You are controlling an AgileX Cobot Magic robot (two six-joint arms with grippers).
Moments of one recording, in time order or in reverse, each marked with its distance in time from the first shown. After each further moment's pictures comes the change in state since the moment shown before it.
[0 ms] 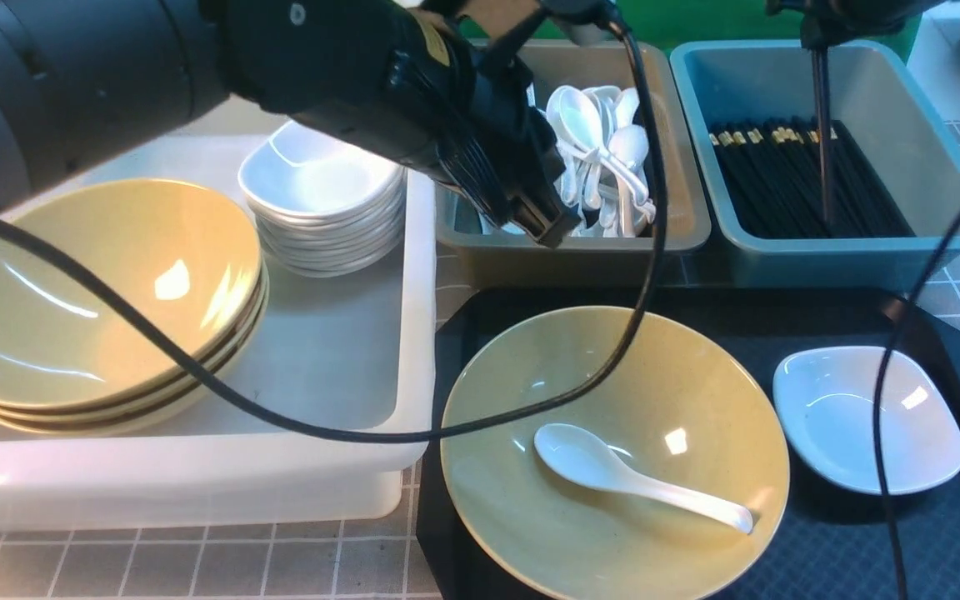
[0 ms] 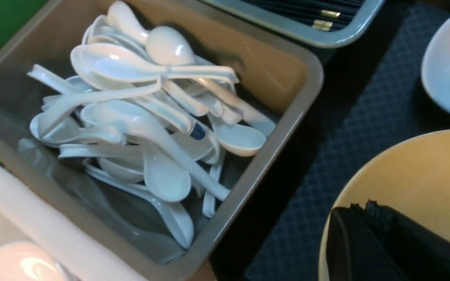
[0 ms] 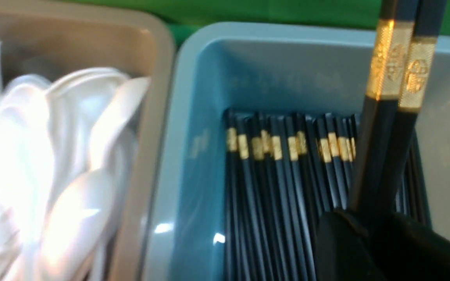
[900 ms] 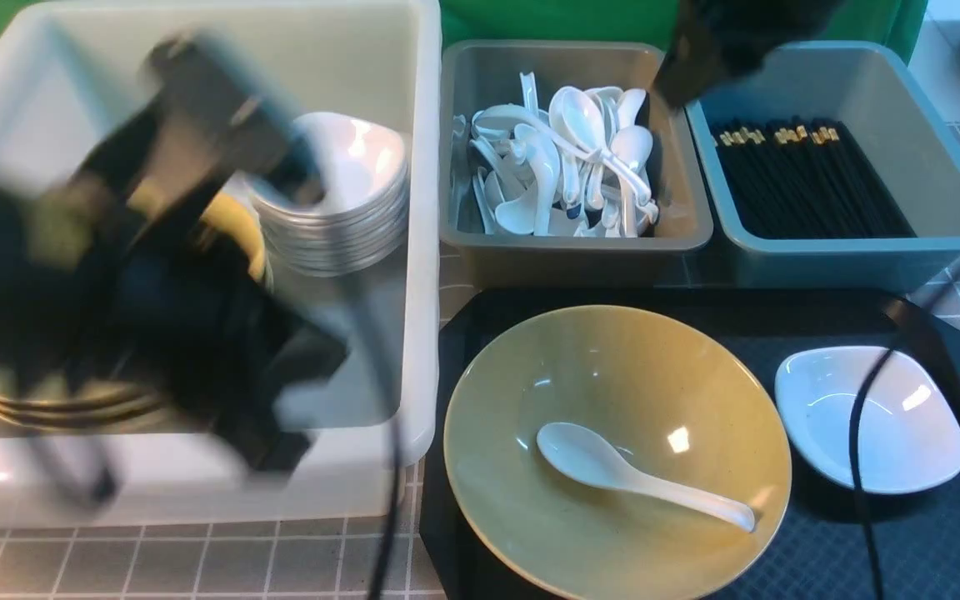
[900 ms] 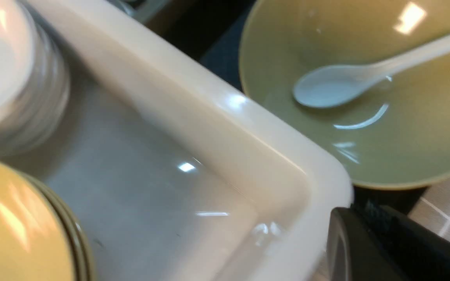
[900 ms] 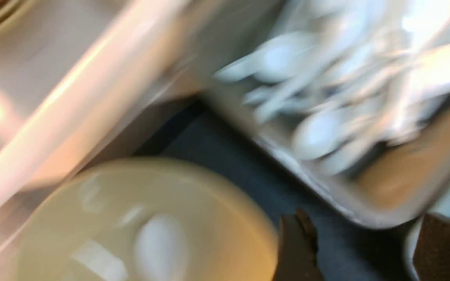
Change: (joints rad) right arm 0.294 -0.414 0.296 0.269 0.372 -0.474; left arm 0.099 -0.552 0.466 -0.089 0.219 -0.042
